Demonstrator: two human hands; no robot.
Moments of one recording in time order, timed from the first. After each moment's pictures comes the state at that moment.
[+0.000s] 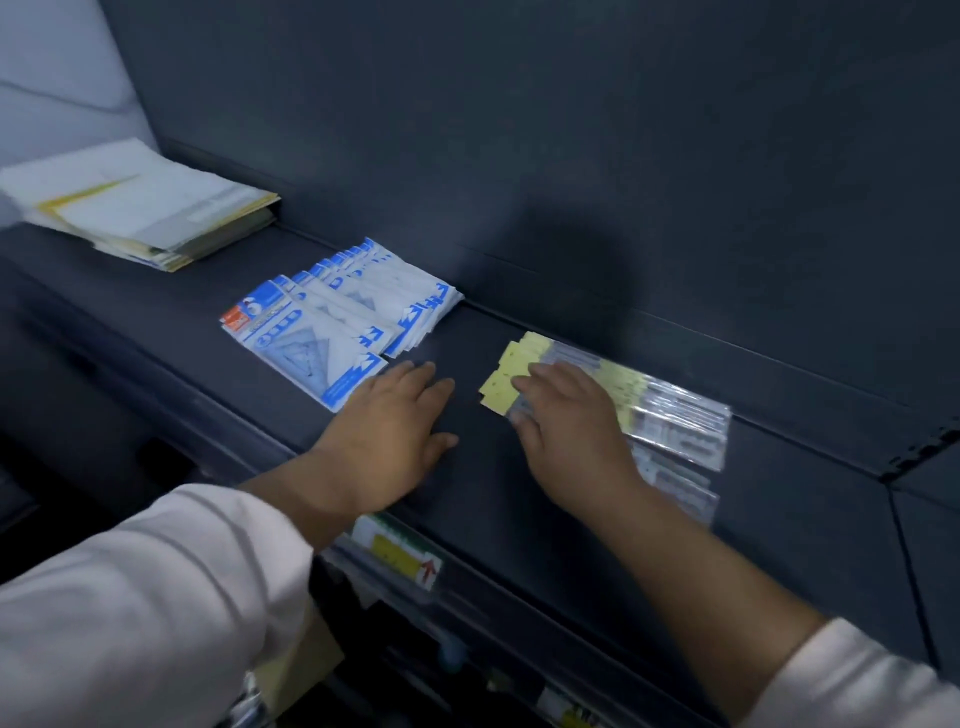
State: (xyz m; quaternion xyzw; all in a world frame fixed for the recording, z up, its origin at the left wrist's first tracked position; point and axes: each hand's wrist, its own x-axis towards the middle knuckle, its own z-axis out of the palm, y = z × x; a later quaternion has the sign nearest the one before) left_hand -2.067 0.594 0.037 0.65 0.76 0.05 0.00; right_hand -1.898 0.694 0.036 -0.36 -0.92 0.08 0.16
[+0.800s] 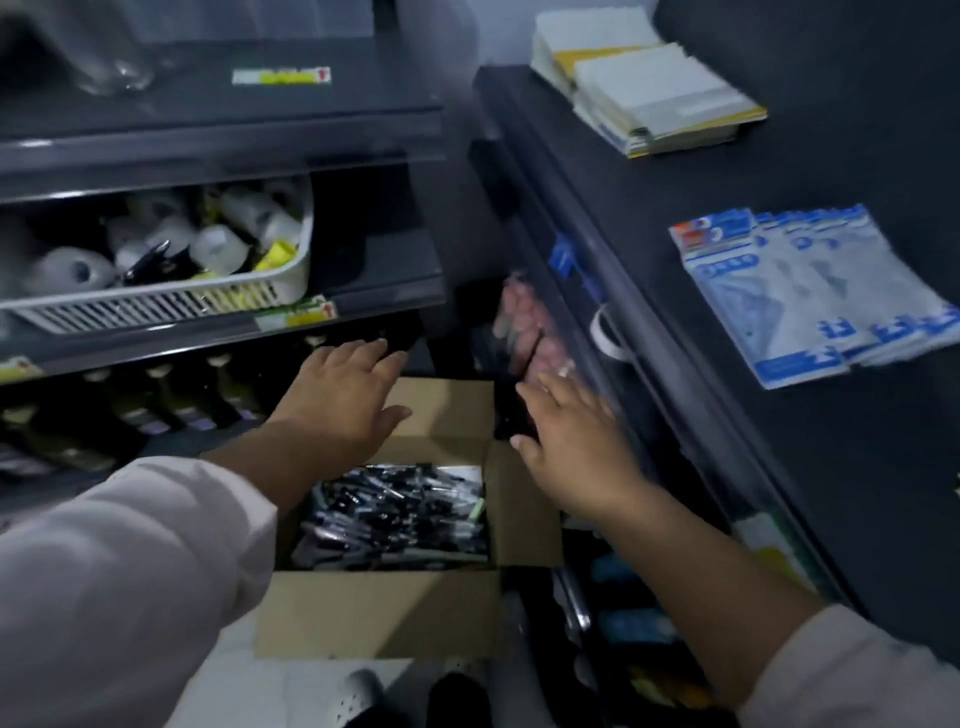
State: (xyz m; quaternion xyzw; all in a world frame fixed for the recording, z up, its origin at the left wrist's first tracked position) left_hand -2.198 0.275 -0.039 0.27 0.96 -0.01 0.06; right_hand -2.111 0.492 -0.042 -0.02 -0.99 0.10 -0.08
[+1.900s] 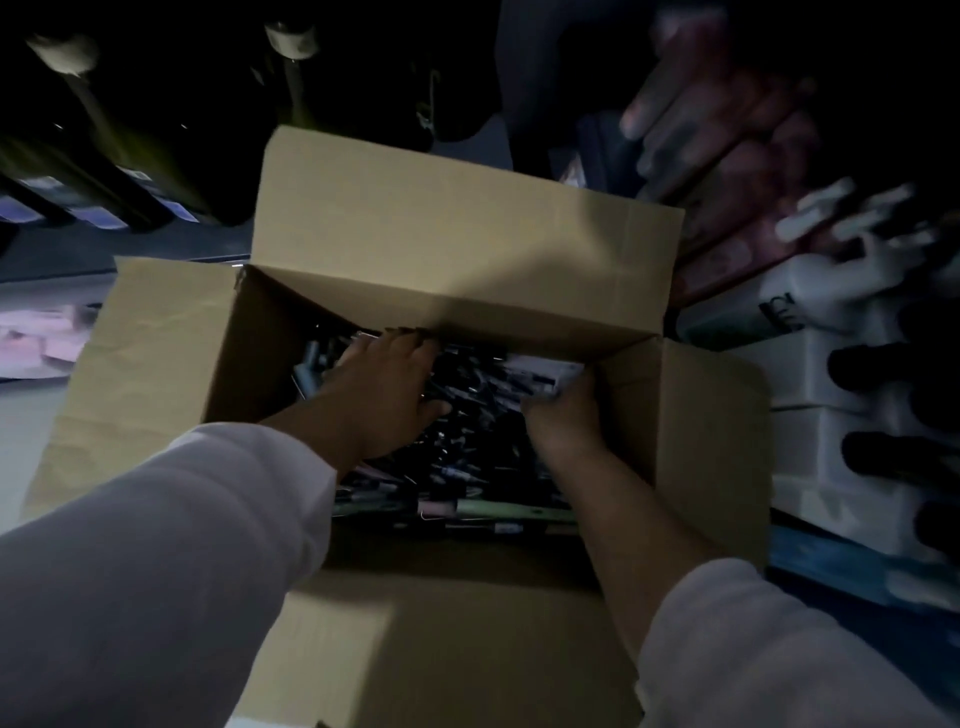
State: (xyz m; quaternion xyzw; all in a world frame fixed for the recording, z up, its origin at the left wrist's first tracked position) left_hand -2.246 0.237 -0.382 0.26 0.93 0.06 0.27; right_hand -2.194 0.420 -0.407 -0.41 -0.74 0.49 -0.20
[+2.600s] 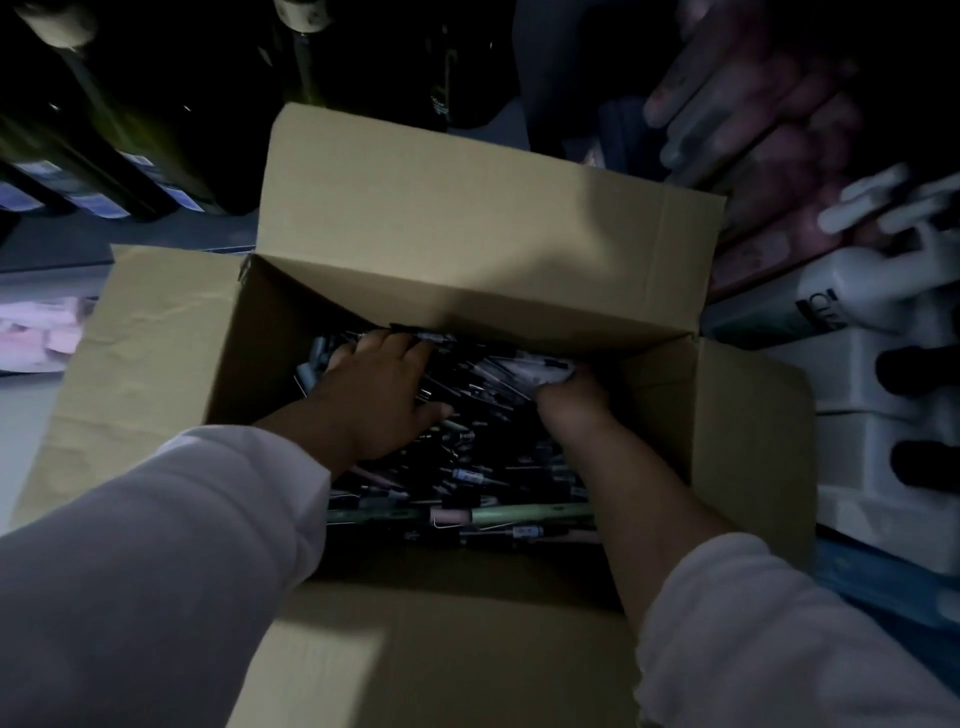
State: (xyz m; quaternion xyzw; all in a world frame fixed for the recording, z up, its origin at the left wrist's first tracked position) left_hand -2.245 0.222 -0.401 0.21 0.93 0.04 0.29; right_hand -2.218 0.415 -0.419 -0.41 -0.76 0.44 -0.25
